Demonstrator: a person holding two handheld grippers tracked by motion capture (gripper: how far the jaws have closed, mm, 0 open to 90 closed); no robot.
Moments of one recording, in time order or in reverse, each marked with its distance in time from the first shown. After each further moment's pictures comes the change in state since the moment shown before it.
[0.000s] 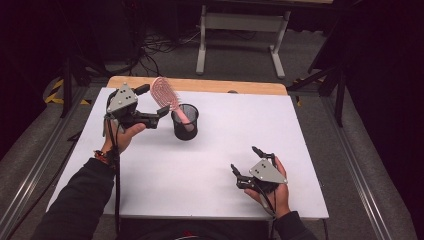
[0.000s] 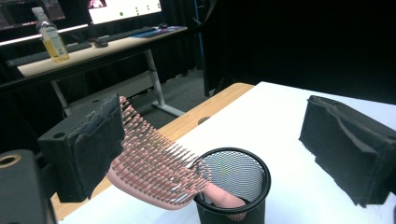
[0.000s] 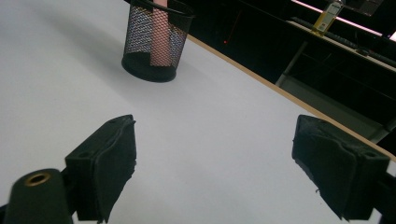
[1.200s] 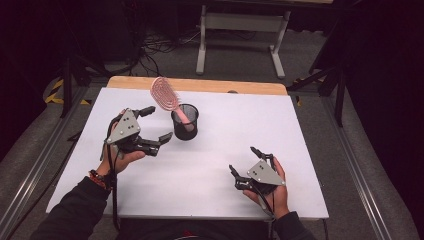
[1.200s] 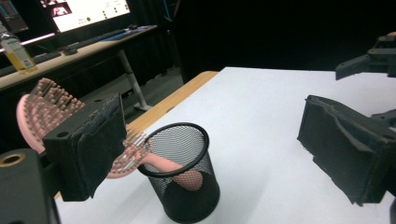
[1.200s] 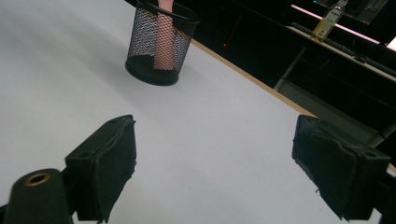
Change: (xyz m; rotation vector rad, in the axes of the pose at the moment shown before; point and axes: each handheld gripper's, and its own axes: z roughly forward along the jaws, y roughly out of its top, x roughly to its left) left arm -0.046 -0.024 -0.027 0.022 -0.094 0.109; right arm 0.006 0.004 -0.001 -0.006 -0.003 -0.027
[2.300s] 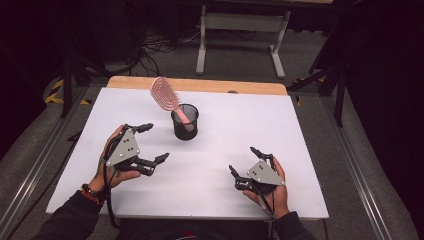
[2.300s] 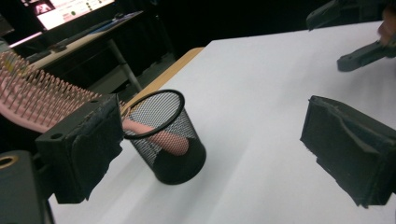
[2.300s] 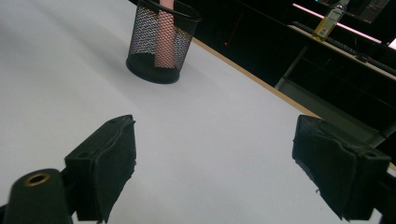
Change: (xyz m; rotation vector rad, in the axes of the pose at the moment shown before) left arm -0.026 -0.025 -0.019 0.071 -0.011 0.119; right arm 0.000 -0.001 0.000 0.003 0.002 -0.002
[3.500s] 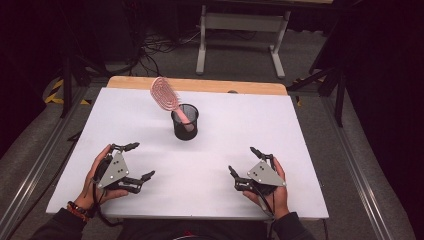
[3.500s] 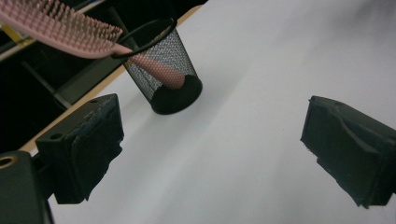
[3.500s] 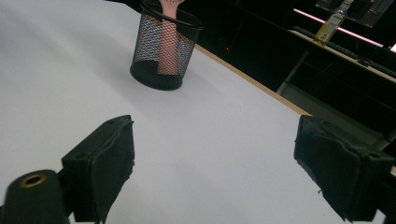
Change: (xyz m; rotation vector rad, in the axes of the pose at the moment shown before) left arm -0.016 -0.061 -0.028 0.098 0.020 0.007; right arm 0.001 0.002 -0.002 -0.022 0.010 0.008
